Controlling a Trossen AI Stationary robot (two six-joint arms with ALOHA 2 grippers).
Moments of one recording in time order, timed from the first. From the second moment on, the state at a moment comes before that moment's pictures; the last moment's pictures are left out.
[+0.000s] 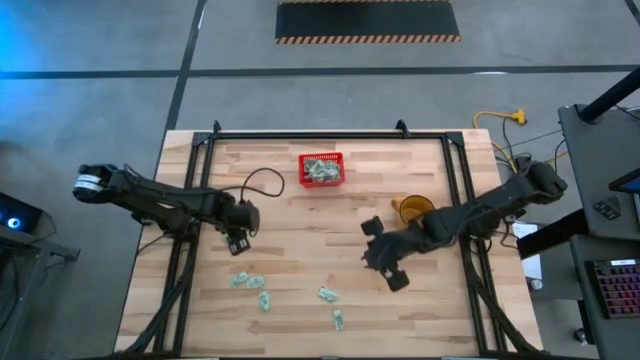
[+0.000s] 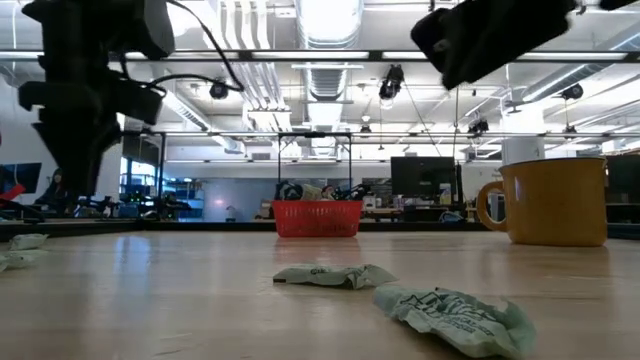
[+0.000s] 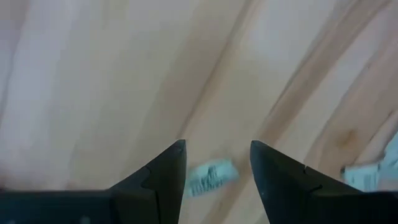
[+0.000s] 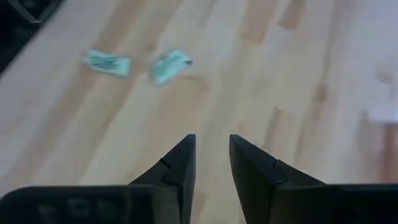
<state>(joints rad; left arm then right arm) -0.11 1.14 0.71 -0.99 -0.08 -0.58 0.36 1.44 1.01 -0.48 0.05 -0.07</state>
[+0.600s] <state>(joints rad) -0.32 1.37 0.71 -1.06 -0.09 -0.51 0.41 1.45 0.96 -0.43 0.05 -0.03</state>
